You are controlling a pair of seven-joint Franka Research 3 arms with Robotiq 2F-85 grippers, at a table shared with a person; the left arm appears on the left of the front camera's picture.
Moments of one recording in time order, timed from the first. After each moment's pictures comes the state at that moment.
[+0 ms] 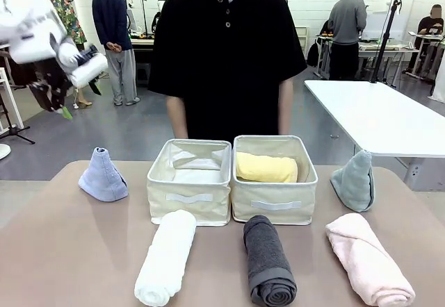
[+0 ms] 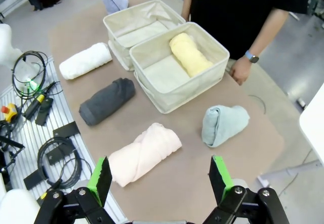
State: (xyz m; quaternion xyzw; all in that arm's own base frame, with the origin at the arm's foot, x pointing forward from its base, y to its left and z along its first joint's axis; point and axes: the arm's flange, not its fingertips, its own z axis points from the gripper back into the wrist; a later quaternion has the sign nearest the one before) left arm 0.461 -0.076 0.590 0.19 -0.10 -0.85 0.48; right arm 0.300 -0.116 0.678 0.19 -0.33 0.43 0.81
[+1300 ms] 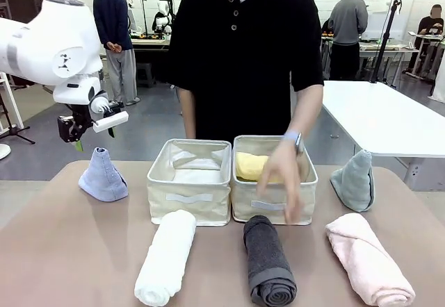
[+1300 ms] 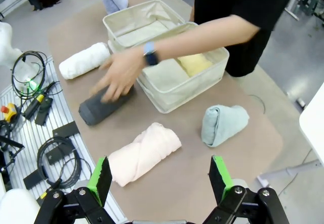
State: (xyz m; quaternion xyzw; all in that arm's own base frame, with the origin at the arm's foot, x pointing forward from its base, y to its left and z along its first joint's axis) left arm 0.521 -0.093 0.497 0.12 0.02 -0.91 0.40; right arm 0.300 -0.116 0.678 0.19 -0.33 0.43 0.81
